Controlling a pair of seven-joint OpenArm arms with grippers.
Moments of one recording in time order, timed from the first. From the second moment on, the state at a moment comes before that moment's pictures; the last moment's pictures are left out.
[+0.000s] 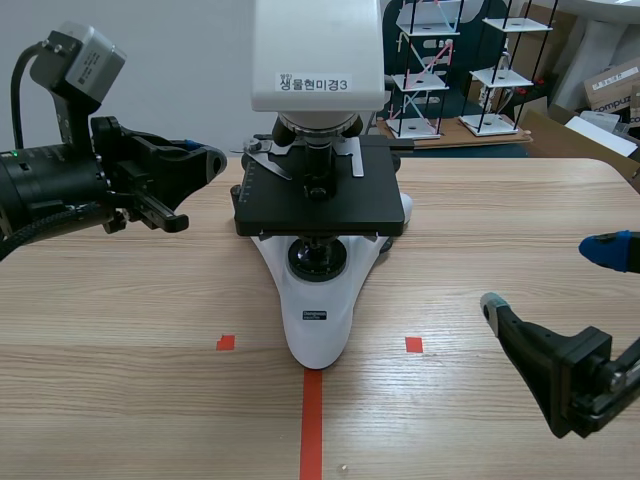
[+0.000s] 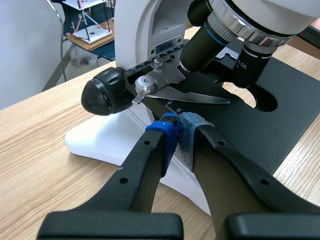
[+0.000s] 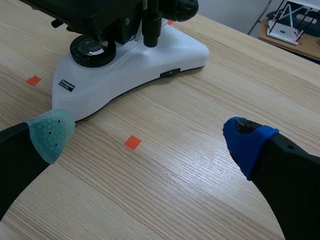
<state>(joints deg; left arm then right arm) -8.6 -46.7 33.7 95.3 -44.5 -16.4 -2.5 -45.2 30.8 12.6 114.3 16.4 24.3 5.4</state>
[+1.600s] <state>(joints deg) 57.1 -41.7 -3.9 129.9 -13.5 -10.6 -13.0 -45.2 30.8 12.6 114.3 16.4 24.3 5.4</state>
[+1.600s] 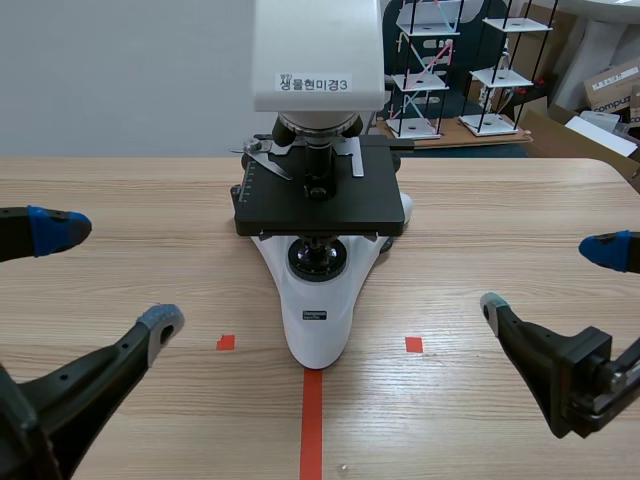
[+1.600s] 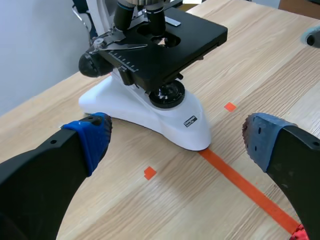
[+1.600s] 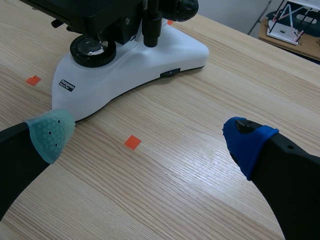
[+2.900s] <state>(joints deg) 52.8 -39.9 -3.8 127.6 -16.6 -11.1 -7.6 -45.2 30.8 12.6 114.3 16.4 24.3 5.4</state>
